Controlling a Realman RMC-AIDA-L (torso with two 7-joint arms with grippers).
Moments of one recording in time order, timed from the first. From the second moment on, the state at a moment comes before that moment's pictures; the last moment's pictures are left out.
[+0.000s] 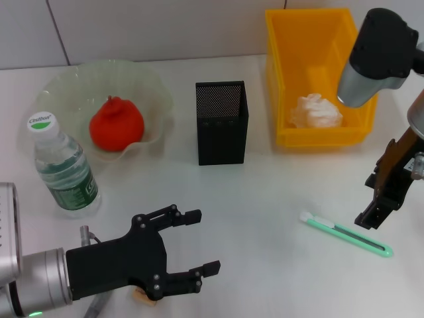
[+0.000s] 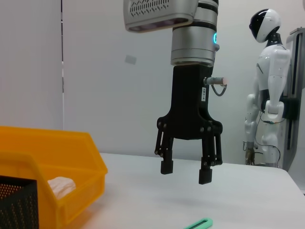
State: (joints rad) left arm -0.39 -2.04 1.54 0.39 1.19 1.48 -0.78; right arm 0.70 2.08 -1.26 -1.44 -2.79 -1.97 2.32
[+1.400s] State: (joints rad) left arm -0.39 -2.05 1.55 0.39 1.19 1.46 -0.78; right arm 0.71 2.09 -1.40 -1.28 -2.77 -1.75 2.37
